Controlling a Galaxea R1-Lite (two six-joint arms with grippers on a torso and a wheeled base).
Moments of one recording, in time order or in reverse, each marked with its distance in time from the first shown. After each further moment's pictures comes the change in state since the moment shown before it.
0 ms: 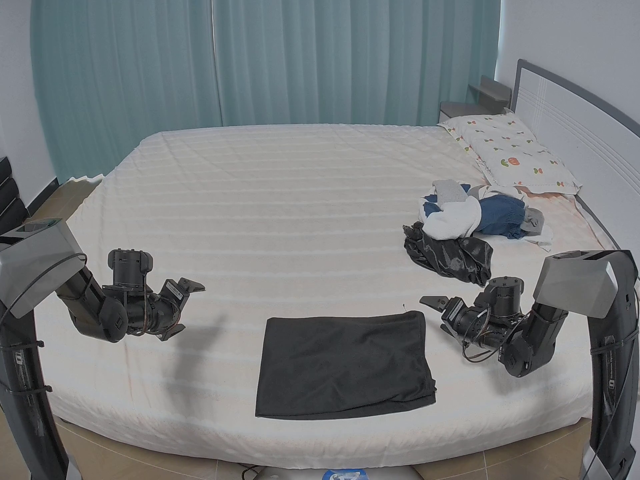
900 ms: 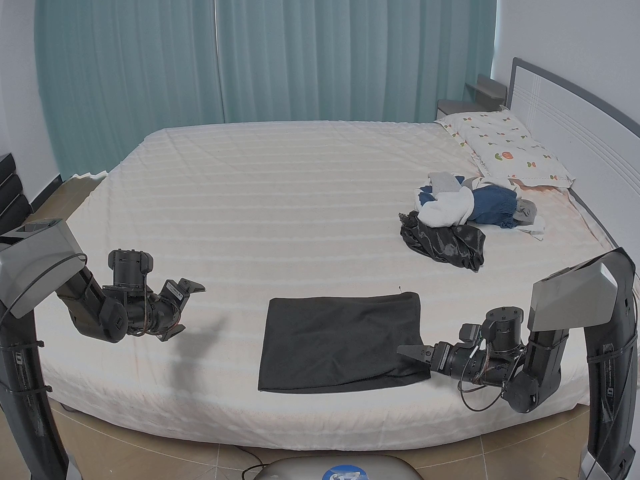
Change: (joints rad) left arm 0.000 0.000 0.002 0.000 0.002 0.001; right arm 0.109 -0.033 0.301 -0.213 0.160 -0.243
